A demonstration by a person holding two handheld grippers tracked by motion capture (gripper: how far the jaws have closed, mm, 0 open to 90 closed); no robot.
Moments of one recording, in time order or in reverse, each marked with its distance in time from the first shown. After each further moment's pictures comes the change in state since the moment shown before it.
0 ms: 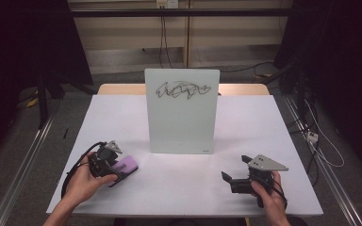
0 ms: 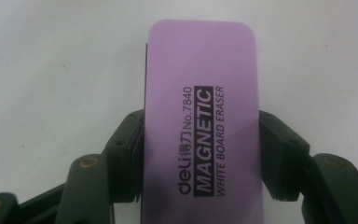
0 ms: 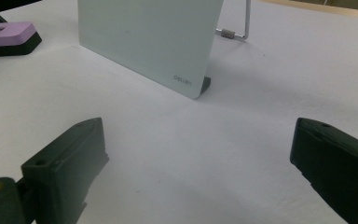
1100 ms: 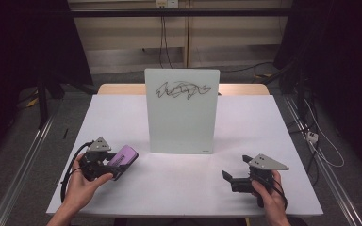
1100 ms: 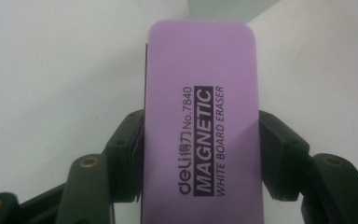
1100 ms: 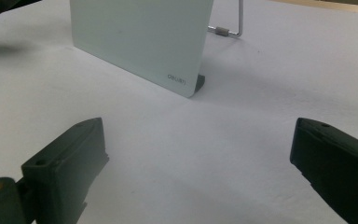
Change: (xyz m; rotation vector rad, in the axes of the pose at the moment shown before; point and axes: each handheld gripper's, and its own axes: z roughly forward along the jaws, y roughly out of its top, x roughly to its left) left arm -0.010 -0.015 -0.025 -0.358 0.039 -0.072; right arm -0.002 -0.001 0.001 0.001 -0.014 0.025
